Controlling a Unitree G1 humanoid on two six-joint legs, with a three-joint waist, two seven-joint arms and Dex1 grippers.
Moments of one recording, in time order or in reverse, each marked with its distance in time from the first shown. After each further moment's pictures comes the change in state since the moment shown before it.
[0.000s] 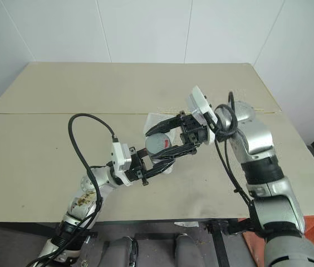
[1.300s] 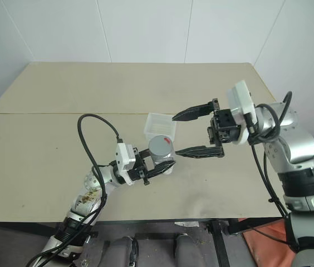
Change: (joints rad) left arm -0.035 -0.012 0.003 0.106 0.034 -0.060 -0.028; right arm 0.266 -0.218 -0.140 -0.314 0.162 -0.075 -0.306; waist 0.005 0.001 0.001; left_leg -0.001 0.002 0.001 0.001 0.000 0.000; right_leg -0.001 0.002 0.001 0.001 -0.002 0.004
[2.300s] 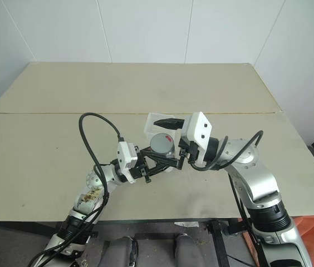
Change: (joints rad) left arm -0.015 -0.006 0.001 0.019 0.016 -0.004 0.017; right arm 0.182 0.233 0.013 -0.231 -0.331 0.052 -0.385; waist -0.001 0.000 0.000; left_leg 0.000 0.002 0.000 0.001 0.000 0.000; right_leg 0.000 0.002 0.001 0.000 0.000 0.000
